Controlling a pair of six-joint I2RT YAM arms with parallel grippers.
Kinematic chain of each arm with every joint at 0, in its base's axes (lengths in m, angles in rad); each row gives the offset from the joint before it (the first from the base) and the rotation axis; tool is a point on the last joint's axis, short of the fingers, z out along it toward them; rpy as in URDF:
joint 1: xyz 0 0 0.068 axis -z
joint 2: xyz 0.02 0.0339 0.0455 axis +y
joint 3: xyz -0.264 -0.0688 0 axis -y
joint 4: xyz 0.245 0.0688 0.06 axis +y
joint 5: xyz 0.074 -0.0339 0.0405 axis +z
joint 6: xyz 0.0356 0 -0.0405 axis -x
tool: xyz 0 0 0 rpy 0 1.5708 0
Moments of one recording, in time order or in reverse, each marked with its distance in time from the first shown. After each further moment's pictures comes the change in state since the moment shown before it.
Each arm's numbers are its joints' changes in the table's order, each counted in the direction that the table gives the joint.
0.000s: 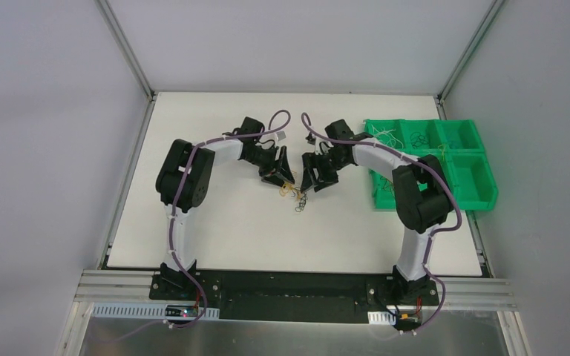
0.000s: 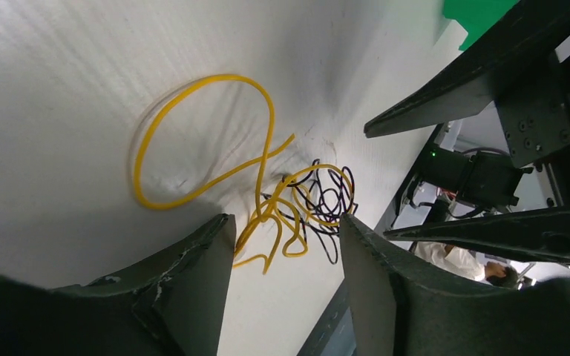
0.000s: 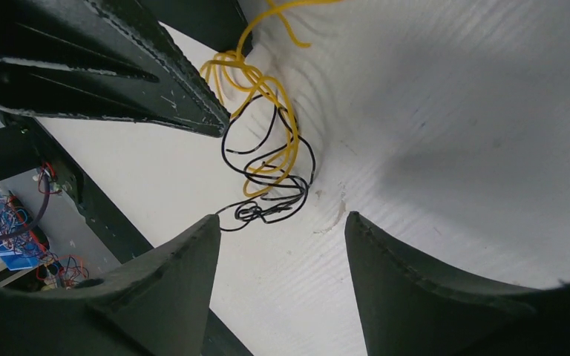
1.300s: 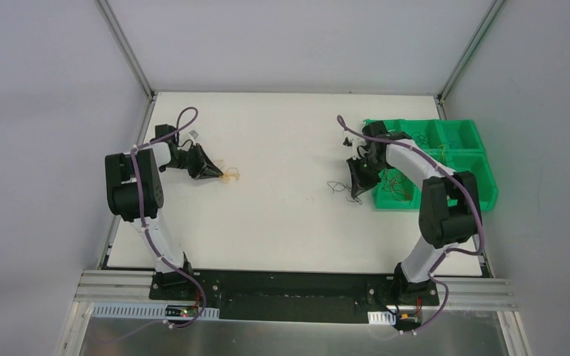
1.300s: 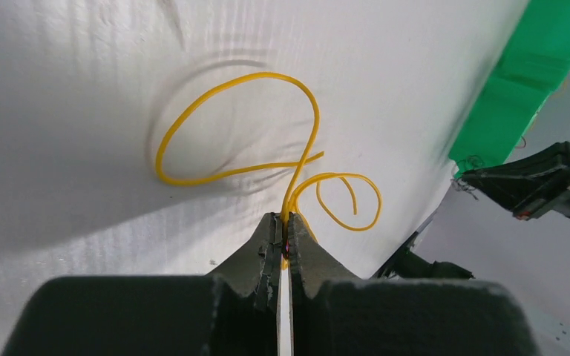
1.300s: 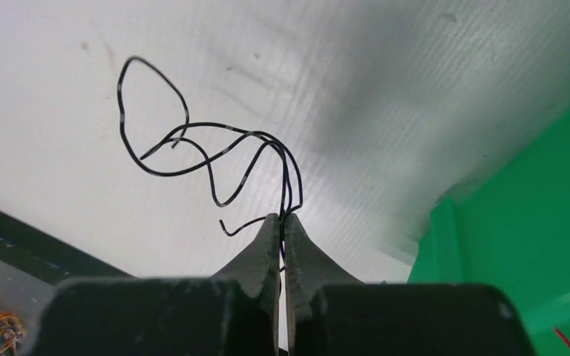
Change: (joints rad) left arm -0.579 -0.192 -0.243 0.050 0.084 -0.031; right arm 0.190 -0.167 -0.135 0.245 -0.328 0.238
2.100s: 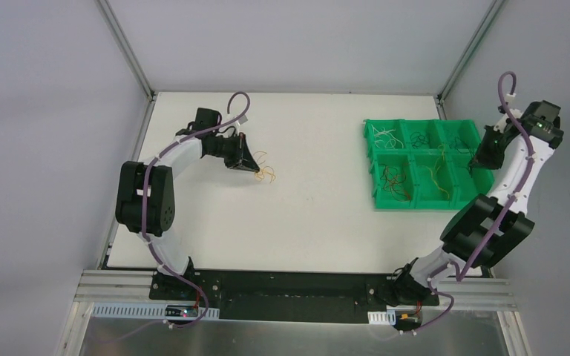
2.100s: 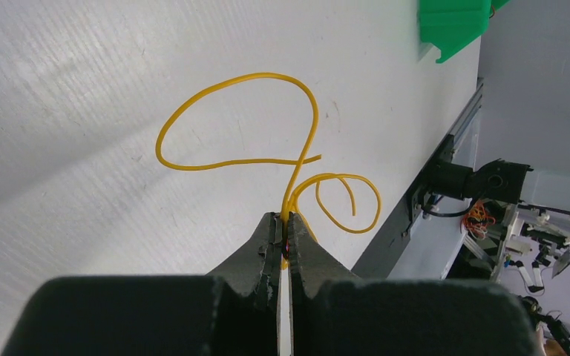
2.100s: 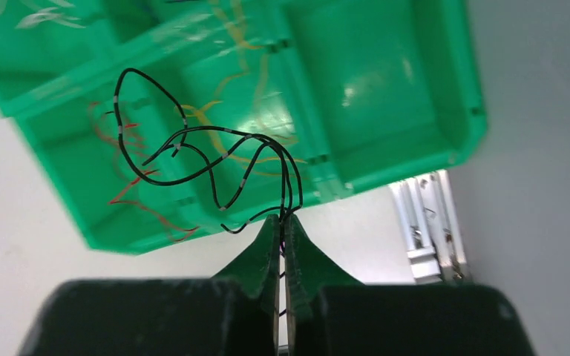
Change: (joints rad) left arm 0.357 -0.157 0.062 0.042 -0.055 -0.114; right arm 0.854 -0.169 0.433 0.248 0.022 0.100
